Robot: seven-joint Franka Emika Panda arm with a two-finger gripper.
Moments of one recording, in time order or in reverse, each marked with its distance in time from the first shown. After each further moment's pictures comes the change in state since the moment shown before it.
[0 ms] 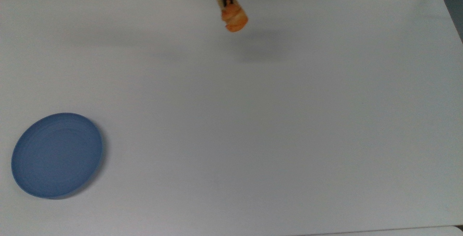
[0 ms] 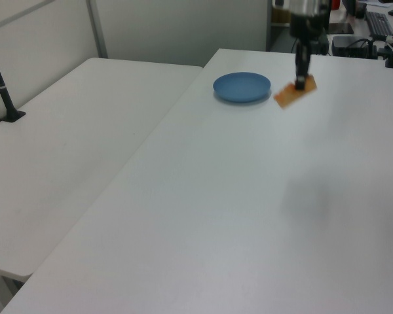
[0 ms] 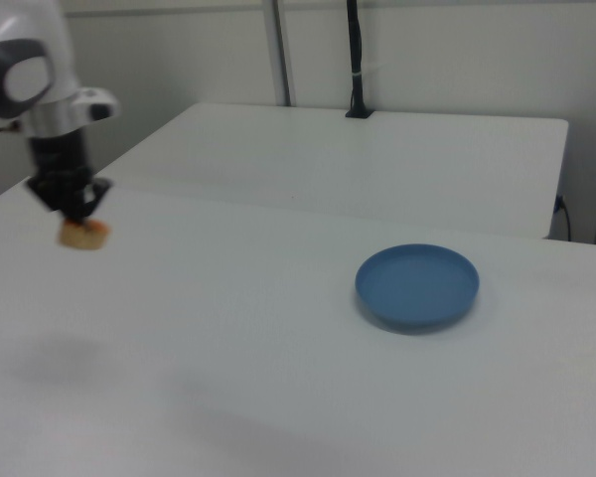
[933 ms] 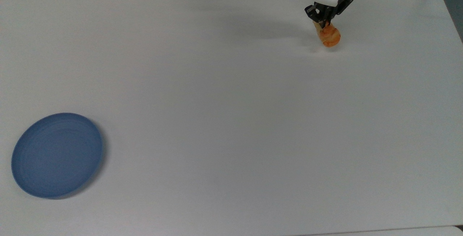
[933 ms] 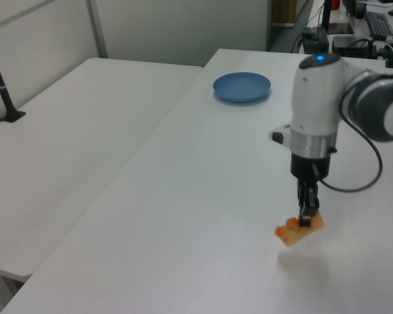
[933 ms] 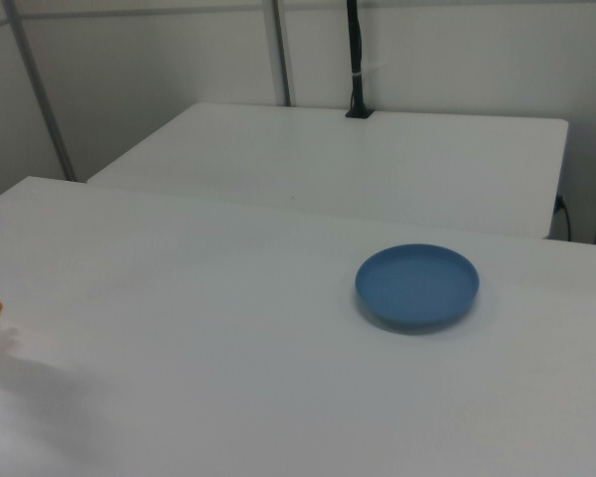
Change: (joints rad) arm 0.202 0.215 0.308 -0.242 -0.062 0.508 0.427
